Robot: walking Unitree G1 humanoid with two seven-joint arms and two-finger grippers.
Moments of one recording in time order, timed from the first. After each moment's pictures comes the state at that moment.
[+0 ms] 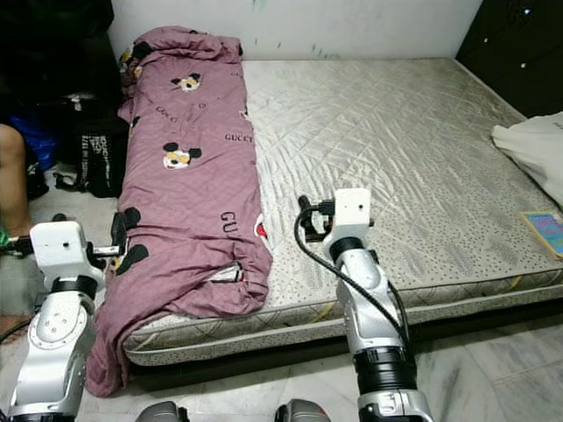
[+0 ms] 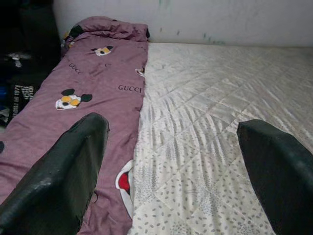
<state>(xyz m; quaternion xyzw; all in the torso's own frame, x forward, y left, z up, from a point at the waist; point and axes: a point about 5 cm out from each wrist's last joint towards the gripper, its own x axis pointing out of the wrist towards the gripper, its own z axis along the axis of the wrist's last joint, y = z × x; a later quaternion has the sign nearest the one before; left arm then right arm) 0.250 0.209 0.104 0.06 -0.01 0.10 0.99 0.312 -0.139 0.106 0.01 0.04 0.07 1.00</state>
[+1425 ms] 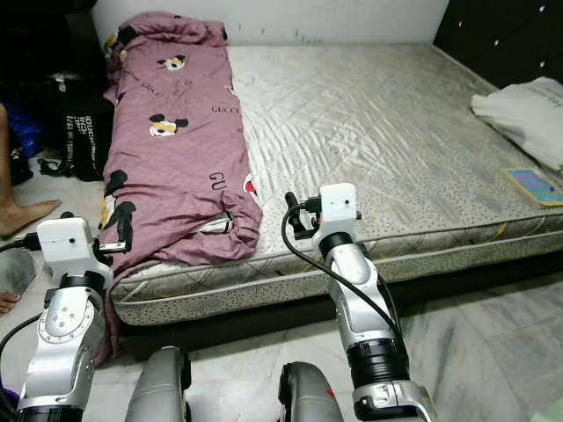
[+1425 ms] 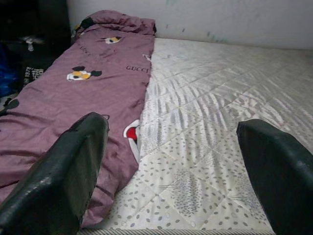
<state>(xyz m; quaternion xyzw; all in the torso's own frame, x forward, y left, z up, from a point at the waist) 0.255 0.203 0.103 0.03 -0.01 0.10 0.99 0.316 -0.124 0.108 -0.01 0.03 0.11 0.99</state>
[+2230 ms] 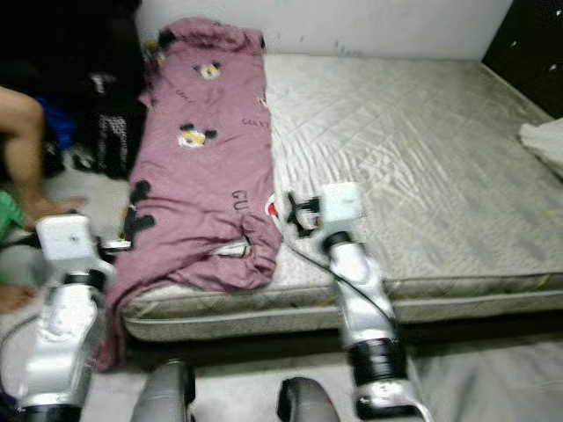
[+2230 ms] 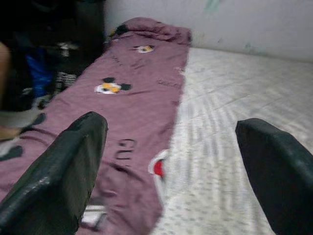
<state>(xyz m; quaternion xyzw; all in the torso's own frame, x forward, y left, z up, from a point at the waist) 0.257 0.205 0.104 0.02 -0.01 0.10 1.00 0.318 -0.112 0.114 0.00 0.01 0.13 0.99</state>
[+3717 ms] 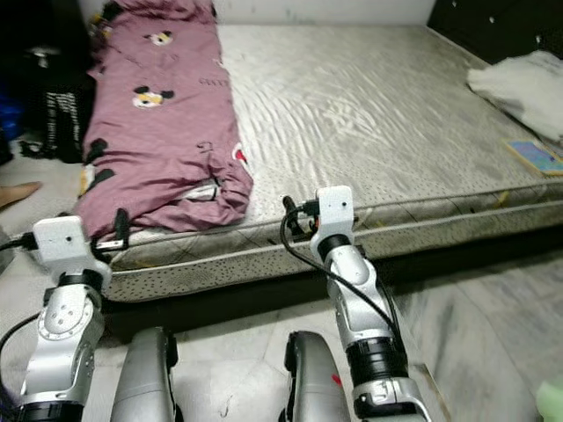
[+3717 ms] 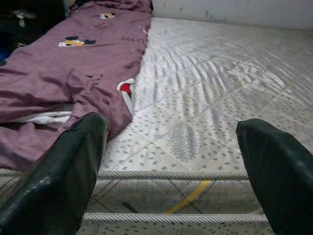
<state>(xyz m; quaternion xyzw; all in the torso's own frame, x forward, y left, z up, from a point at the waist) 0.260 0.203 0.102 0.03 -0.01 0.10 0.99 0.319 -0.126 0.103 -0.01 0.03 0.11 0.99</state>
